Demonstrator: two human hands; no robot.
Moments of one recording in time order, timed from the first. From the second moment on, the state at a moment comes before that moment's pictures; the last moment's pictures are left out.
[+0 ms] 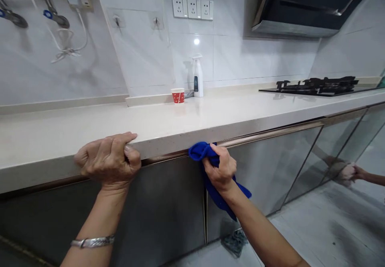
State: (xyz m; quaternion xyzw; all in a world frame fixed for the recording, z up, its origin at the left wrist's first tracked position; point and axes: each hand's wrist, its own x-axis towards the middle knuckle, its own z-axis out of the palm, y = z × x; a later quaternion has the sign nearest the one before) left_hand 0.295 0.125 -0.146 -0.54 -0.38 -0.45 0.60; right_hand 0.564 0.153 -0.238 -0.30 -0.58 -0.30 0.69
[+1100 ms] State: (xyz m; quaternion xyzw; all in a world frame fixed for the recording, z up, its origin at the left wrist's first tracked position) left_hand 0.300 0.113 -0.149 -0.58 -0.42 -0.45 0.52; right_hand 0.500 0.128 -0.223 -0.23 -0.84 -0.21 0.45
